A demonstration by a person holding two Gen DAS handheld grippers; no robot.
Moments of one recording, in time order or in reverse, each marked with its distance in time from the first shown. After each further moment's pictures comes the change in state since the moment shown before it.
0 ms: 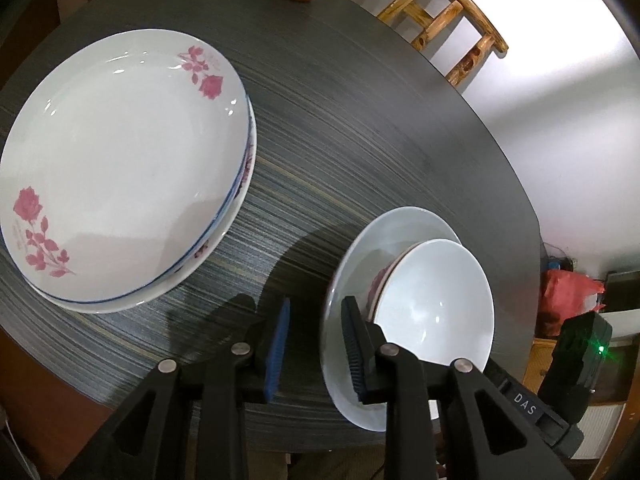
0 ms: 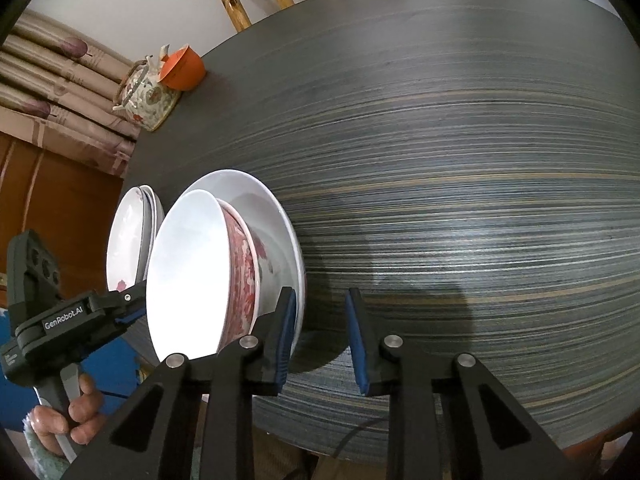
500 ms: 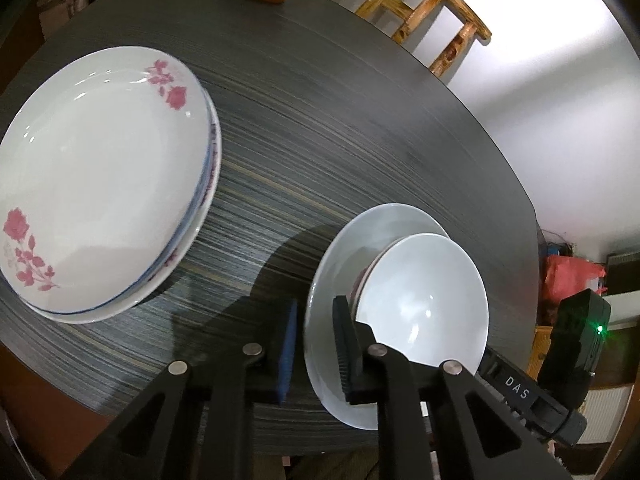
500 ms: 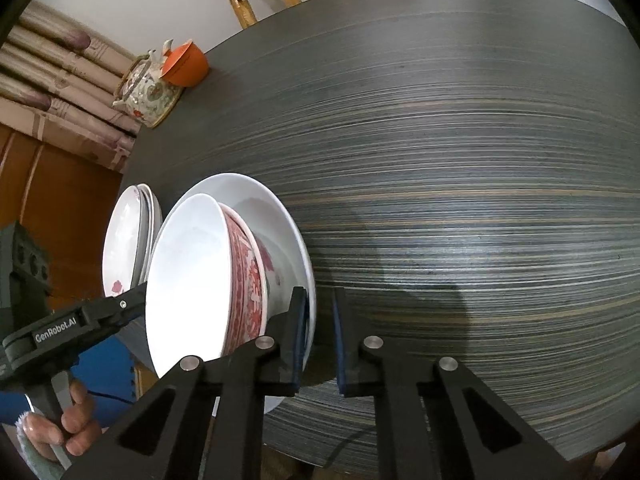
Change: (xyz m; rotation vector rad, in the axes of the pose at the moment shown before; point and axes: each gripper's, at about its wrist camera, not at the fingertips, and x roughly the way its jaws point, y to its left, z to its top) left arm 0.003 -0.017 0.001 0.063 0.003 -0.003; right arm 0.006 0.001 0.009 -0.017 -0.006 -0.007
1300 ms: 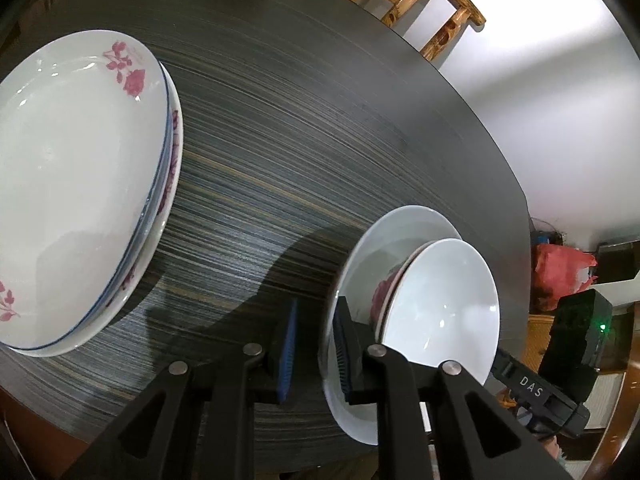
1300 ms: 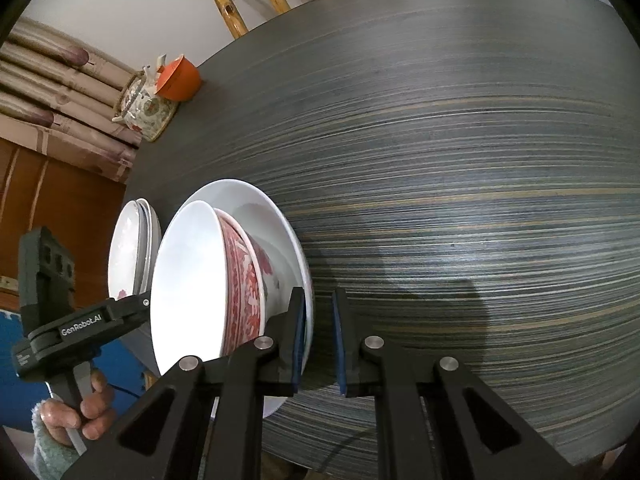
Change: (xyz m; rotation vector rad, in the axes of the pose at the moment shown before) left arm 0.025 0.005 0.009 0.016 0.051 -0.070; right arm -0.005 -0.021 0.004 0.027 -0.004 0.045
